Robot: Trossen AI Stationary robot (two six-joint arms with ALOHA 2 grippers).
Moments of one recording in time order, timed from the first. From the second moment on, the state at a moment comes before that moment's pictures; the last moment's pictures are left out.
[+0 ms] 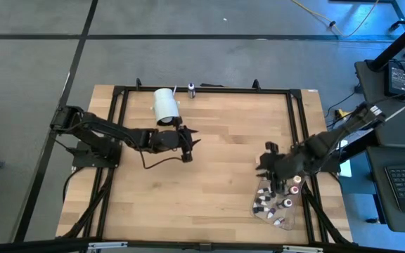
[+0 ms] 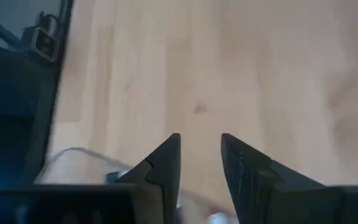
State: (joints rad) left arm -0.07 1.45 0.76 0.22 -0.51 0.08; right arm 0.54 1.09 0.98 -0.82 0.23 0.51
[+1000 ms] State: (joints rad) left arm 0.26 1.45 0.95 0.16 -0.20 0.18; right arm -0.25 0.85 0.68 -0.33 -0.52 -0.23
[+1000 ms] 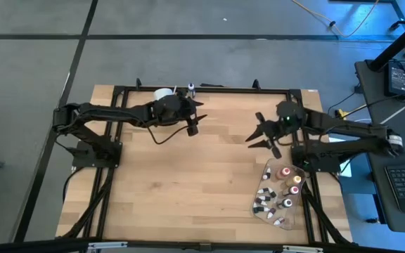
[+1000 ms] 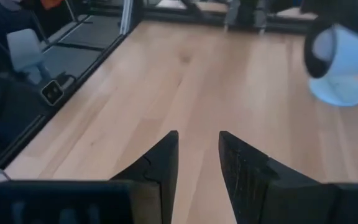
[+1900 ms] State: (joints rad) left arm 0.53 1.47 0.95 0.10 -0.13 0.04; right arm -0.41 1.03 0.66 -0.23 -0.60 -0.22
